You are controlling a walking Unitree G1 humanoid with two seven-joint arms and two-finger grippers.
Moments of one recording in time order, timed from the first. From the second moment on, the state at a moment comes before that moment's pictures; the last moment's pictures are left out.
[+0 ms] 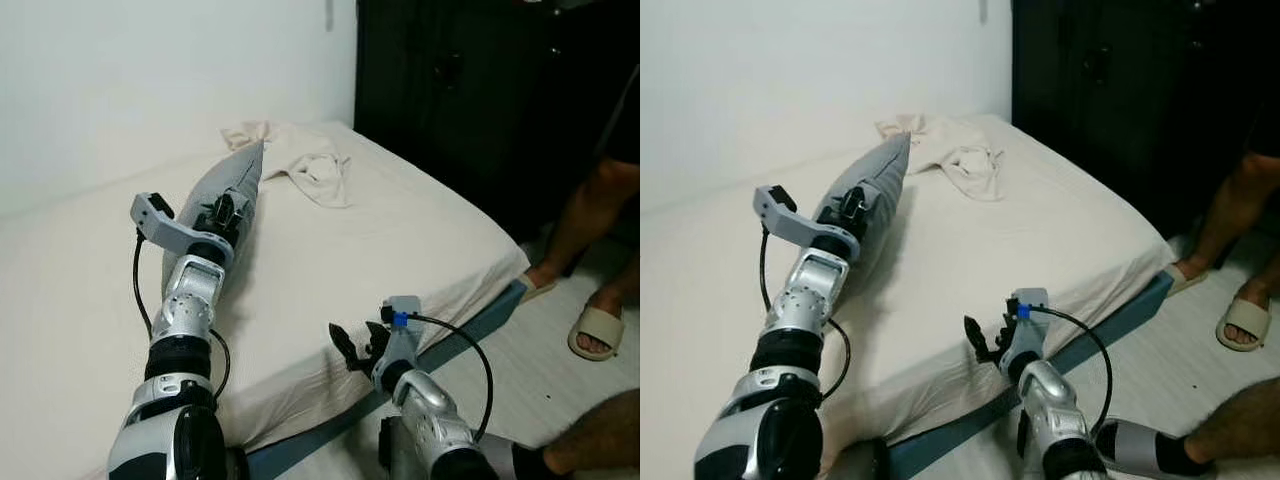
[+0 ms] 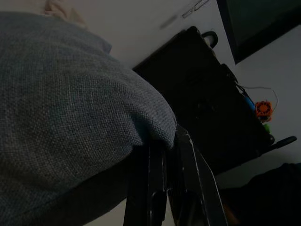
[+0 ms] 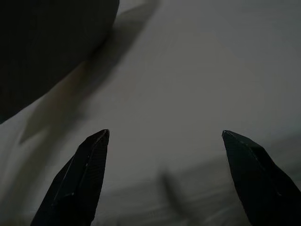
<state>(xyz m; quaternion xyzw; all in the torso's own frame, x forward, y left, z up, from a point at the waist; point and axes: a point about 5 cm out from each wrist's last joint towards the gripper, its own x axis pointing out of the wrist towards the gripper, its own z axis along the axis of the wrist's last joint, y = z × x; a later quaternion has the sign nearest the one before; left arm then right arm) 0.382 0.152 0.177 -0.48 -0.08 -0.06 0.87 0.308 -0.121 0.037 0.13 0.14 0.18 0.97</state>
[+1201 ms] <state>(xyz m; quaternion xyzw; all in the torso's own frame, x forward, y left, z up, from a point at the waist) 0.384 0.141 0.178 -0.45 -0.07 -0.06 0.89 0.313 -0.131 0.039 0.14 0.12 0.19 0.96</state>
